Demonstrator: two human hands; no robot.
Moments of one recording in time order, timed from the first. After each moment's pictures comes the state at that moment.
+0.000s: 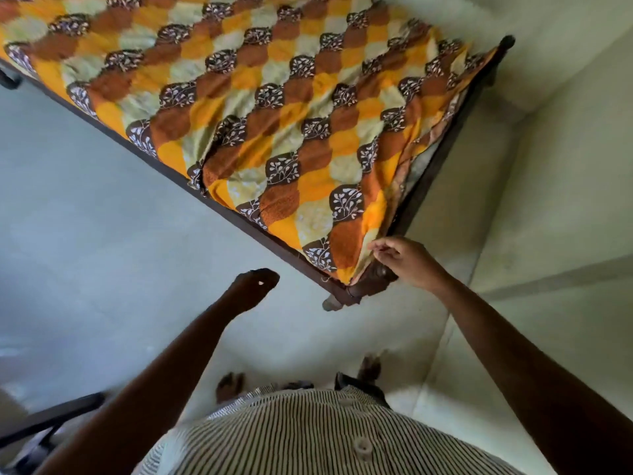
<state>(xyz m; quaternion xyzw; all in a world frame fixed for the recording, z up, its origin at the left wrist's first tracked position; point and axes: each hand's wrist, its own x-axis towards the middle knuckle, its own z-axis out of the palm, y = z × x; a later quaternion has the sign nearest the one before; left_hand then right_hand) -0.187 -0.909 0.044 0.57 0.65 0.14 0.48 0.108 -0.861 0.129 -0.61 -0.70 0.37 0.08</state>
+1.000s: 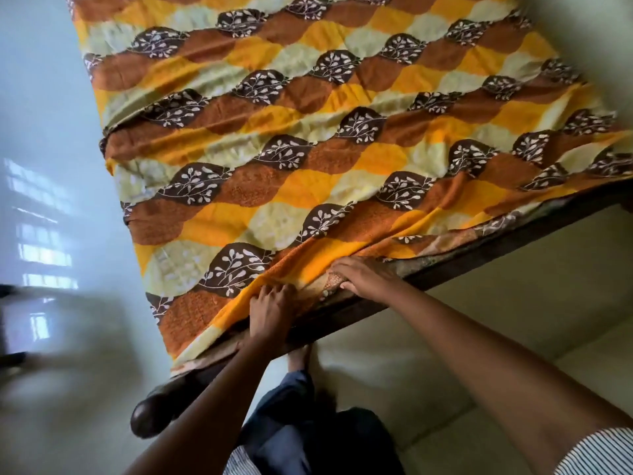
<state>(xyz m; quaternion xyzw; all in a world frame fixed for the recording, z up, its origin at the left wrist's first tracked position) 0.184 -0.635 -0.058 0.44 0.86 0.07 0.26 0.304 -0.453 -0.025 -0.20 -0.92 0.20 -0.28</state>
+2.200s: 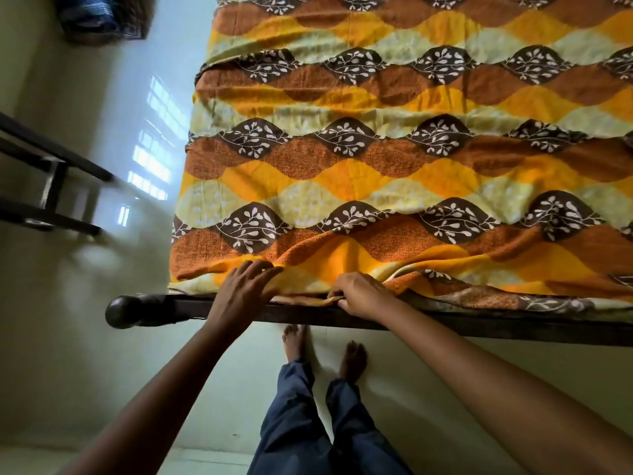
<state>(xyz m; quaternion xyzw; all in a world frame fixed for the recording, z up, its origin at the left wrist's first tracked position) 0.219 -0.654 -0.018 0.41 0.90 0.12 0.11 0.308 -0.430 -0.029 -0.02 -0.91 0.28 -0.31</state>
